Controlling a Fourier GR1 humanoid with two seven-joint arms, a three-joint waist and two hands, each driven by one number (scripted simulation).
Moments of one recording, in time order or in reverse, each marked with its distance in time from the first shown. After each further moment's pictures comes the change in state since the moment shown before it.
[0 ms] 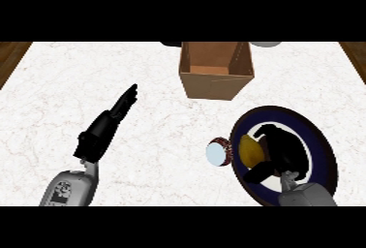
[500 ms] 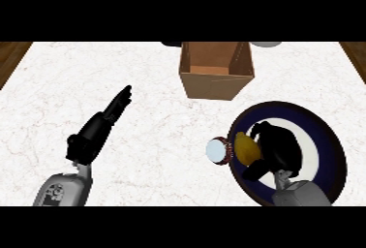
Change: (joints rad) left arm 0.023 0.016 0.030 -0.016 0.013 -0.035 -0.013; right arm -0.026 0.008 0.047 0.001 0.120 -0.058 -0.051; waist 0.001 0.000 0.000
